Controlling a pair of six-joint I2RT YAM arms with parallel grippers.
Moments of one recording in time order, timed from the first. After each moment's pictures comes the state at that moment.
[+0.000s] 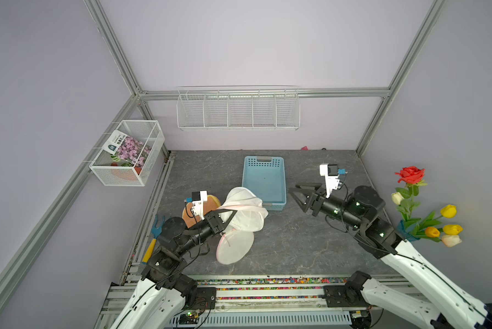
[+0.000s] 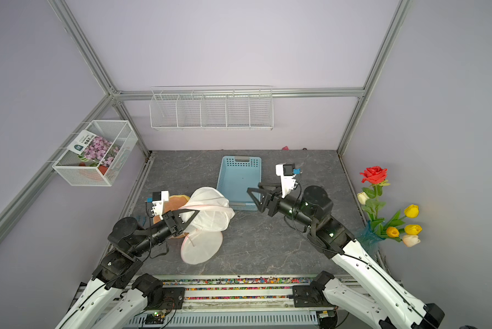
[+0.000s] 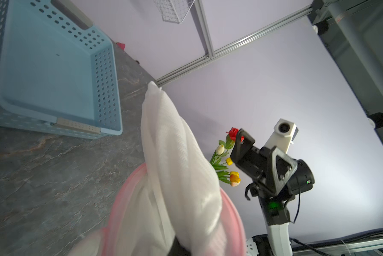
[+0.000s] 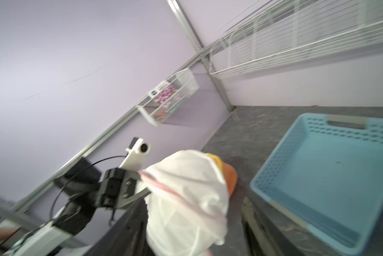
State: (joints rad) left arm -0.50 0.50 0.58 -0.06 0.48 -1.15; right arm 0.73 0.87 0.91 -0.06 -0.33 0.59
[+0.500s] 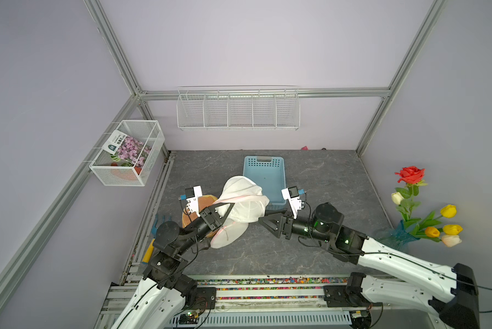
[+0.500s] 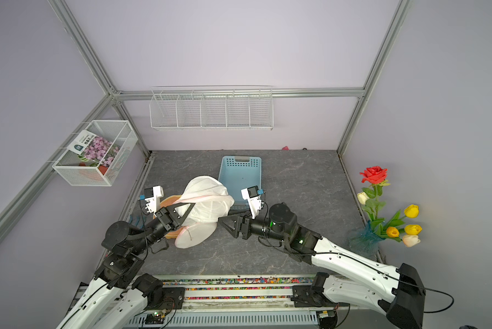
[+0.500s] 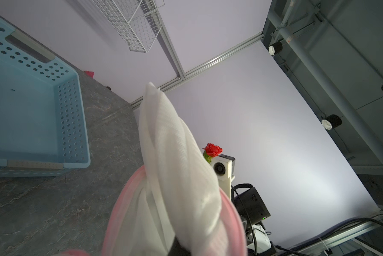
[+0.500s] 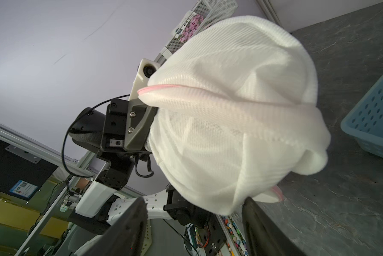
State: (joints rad) left arm -0.50 0.49 0.53 0.15 0.44 -1.20; right arm 0.99 1.02 0.76 0.19 -0.28 0.79
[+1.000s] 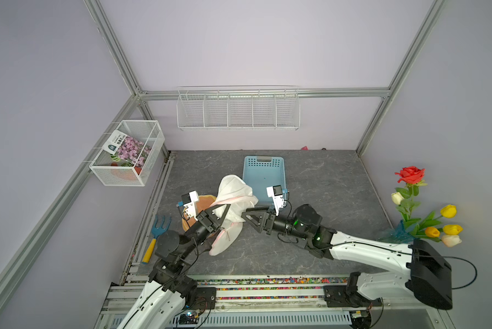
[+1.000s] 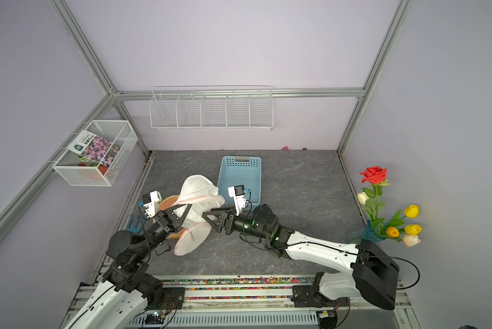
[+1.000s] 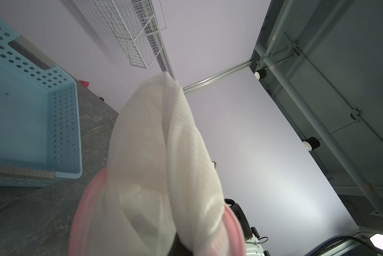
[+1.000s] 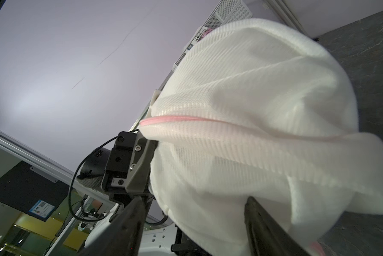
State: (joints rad) left arm -0.50 0.43 0.40 0.32 0.35 -1.31; right arm 1.04 1.31 0.74 0.64 -0.25 0.91
